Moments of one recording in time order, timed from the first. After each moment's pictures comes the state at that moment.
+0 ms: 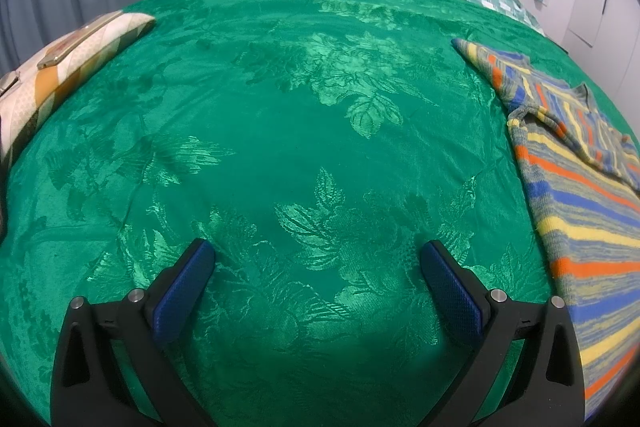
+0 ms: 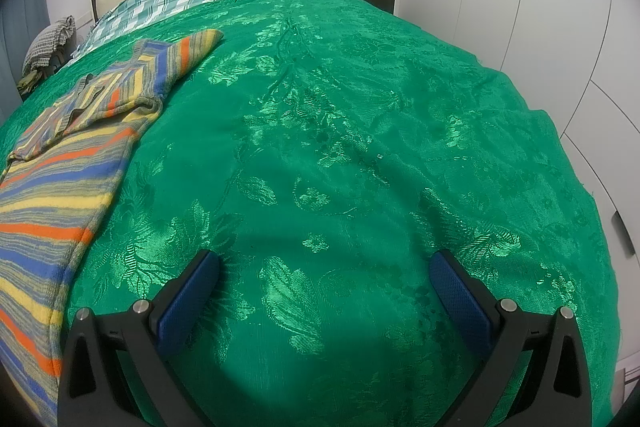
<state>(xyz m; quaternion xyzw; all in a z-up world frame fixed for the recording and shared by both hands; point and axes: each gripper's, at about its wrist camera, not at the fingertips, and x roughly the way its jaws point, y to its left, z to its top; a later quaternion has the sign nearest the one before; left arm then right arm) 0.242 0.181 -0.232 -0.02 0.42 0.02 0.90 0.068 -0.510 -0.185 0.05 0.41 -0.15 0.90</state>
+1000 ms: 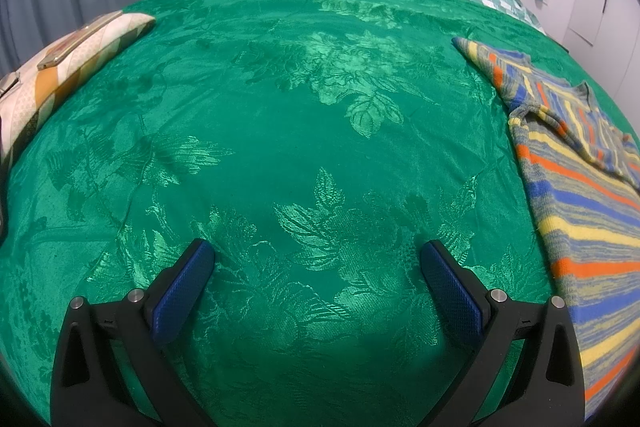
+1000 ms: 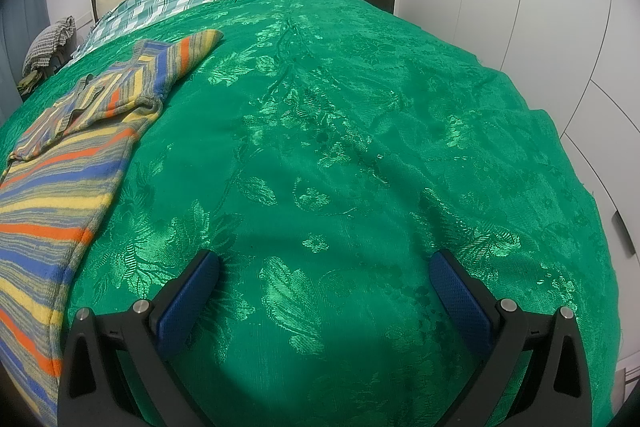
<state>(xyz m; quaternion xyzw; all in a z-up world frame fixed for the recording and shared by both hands) 0.241 0.182 -0.232 -0.02 0.42 0.02 0.90 0.068 -0.509 -0.186 0.05 0.41 -0.16 0.90</state>
